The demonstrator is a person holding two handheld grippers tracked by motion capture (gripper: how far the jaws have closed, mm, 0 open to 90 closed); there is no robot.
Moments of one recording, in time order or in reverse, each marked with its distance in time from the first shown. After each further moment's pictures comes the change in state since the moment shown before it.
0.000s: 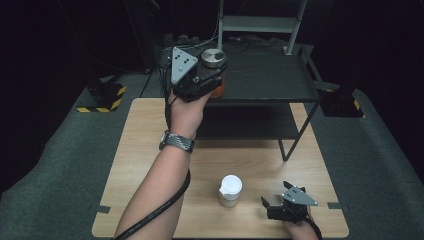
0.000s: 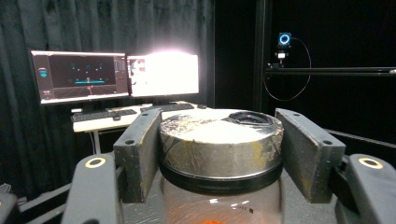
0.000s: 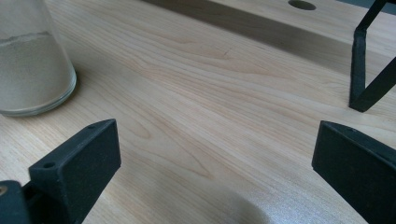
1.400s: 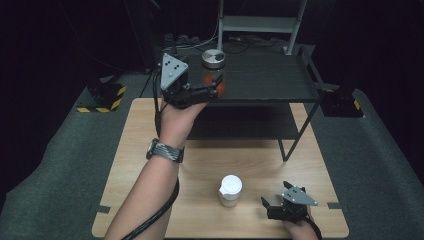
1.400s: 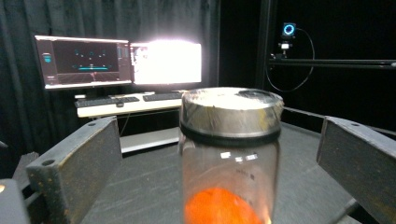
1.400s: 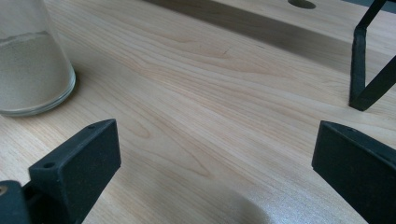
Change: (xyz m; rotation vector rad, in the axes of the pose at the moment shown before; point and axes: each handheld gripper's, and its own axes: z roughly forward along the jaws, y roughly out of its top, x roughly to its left) left arm 0.004 0.008 -0.030 0.060 0.003 -0.011; right arm 0.000 0.000 0.000 0.003 -0.002 0.002
